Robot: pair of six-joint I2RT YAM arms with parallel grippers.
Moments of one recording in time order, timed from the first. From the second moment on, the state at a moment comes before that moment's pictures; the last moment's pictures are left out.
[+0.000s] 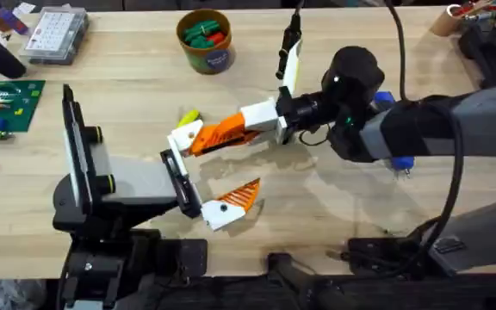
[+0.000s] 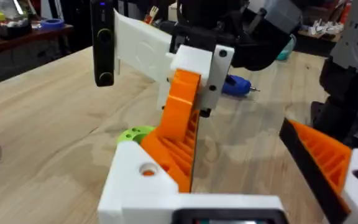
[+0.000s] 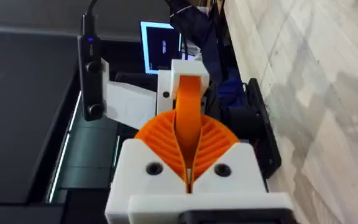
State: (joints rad) left arm -0.04 0.00 0.00 -0.07 1.08 0.01; right arm 0.55 1.72 0.60 1.10 -1.24 1.46
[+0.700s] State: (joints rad) left arm -0.04 0.00 0.00 -0.09 1.08 0.01; right arm 0.57 1.72 0.61 1.06 -1.22 1.38
